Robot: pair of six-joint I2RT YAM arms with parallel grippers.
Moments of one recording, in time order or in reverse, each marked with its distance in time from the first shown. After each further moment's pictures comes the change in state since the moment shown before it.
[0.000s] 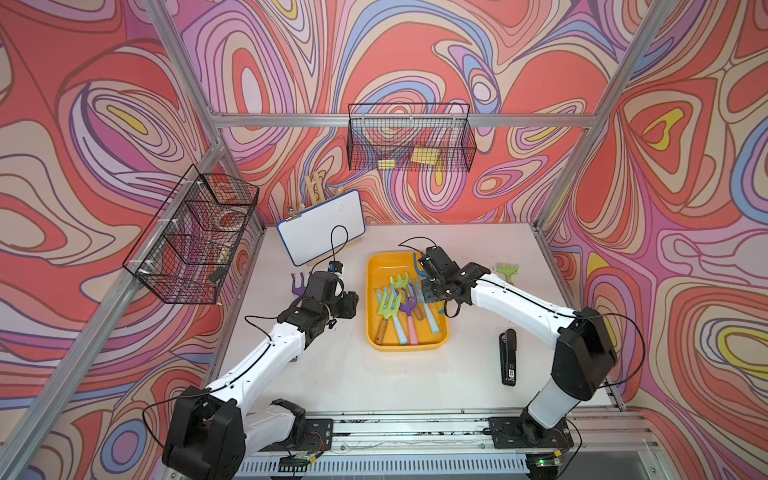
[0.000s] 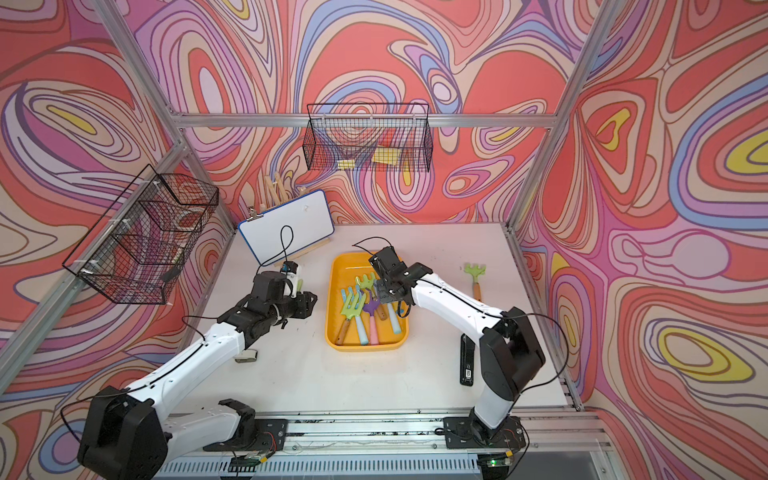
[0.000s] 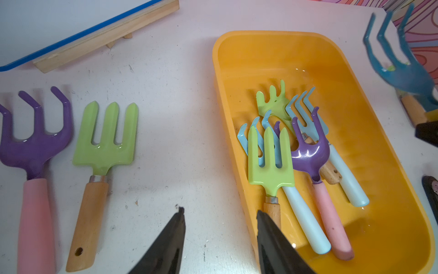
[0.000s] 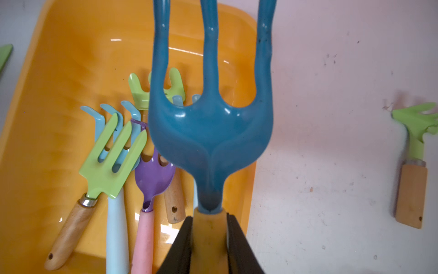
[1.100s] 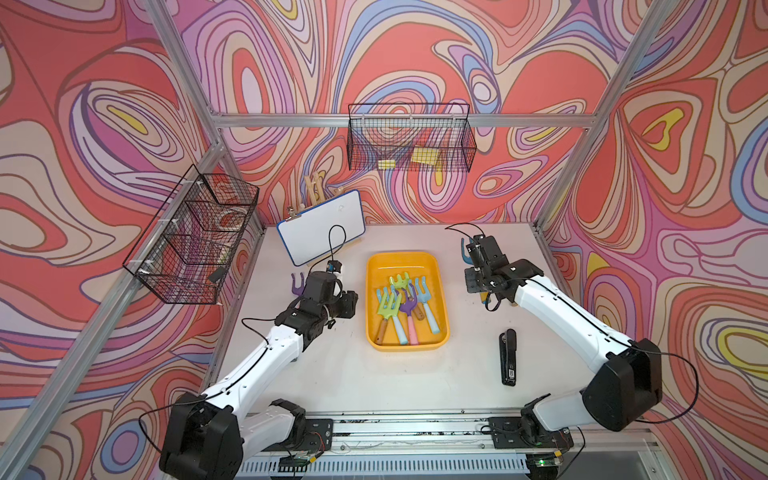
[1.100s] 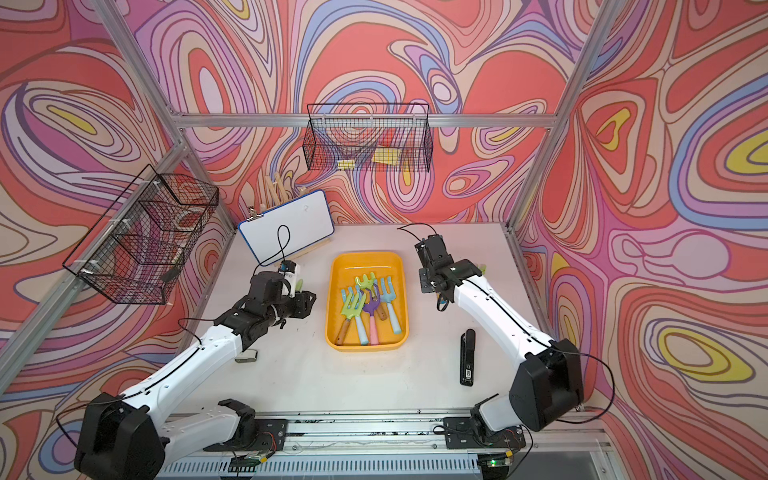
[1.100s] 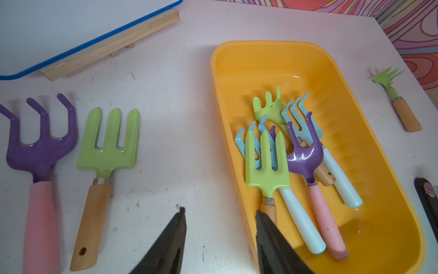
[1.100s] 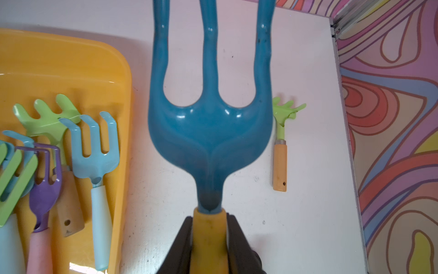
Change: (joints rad) left arm 0.000 -0.030 -0.002 0.000 0.000 0.000; right arm -0.266 -0.174 -0.088 -0.070 0.099 -0.159
